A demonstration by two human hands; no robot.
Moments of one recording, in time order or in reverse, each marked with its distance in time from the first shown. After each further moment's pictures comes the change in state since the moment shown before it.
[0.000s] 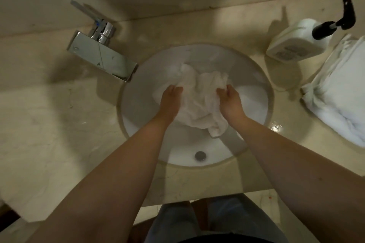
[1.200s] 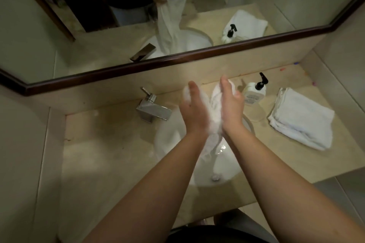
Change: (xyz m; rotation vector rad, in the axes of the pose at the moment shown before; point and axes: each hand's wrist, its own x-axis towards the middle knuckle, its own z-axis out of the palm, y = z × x) left_hand -0.258 0.174 -0.092 -0.651 0.116 0.523; right_hand -0.232 -0.213 -0.046 0.782 0.259 -0.356
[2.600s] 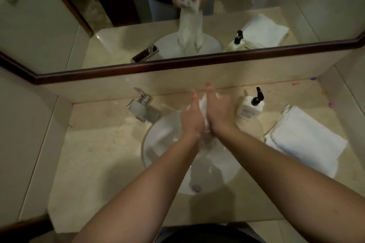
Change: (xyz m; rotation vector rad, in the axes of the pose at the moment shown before) left_hand 0.014 -0.037 0.077 0.013 0.063 -0.351; right_hand 0.070 -0.005 -0.043 -0.446 -0.269 -0.024
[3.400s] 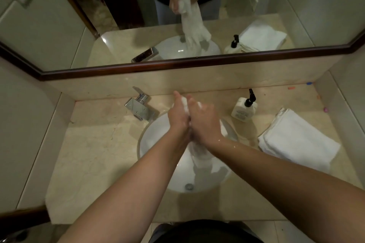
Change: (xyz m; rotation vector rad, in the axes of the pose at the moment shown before) left_hand -0.009 0.001 0.007 -0.126 0.123 -0.101; right_hand -0.022 0.005 -0.015 -0.066 -0.160 -0.104
